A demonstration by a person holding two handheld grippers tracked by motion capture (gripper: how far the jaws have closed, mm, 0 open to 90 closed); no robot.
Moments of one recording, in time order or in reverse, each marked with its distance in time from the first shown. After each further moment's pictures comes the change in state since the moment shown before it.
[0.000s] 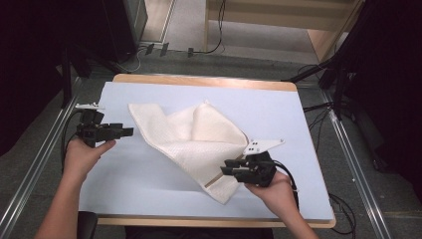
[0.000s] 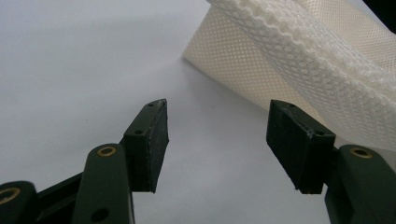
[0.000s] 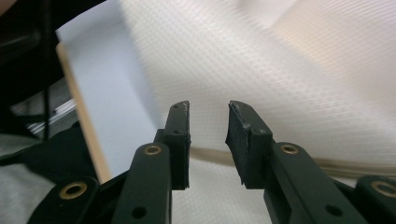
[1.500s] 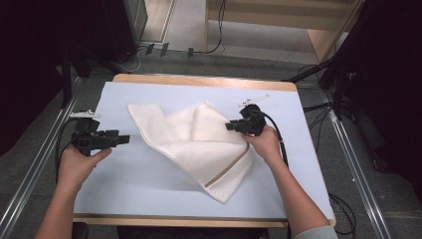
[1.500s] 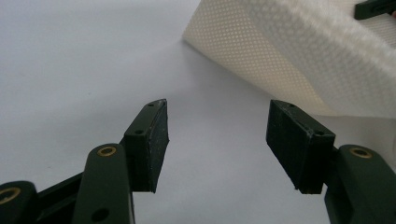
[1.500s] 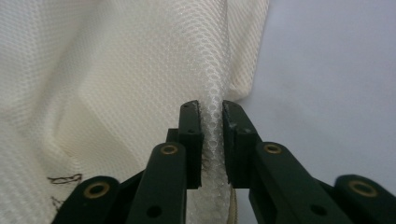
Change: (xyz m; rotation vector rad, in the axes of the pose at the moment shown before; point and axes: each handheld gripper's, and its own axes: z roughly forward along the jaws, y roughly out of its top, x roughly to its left) left arm -0.004 -0.020 -0.014 -0.009 0.018 -0.003; right arm -0.138 0.052 0.067 0.083 -0.147 0.119
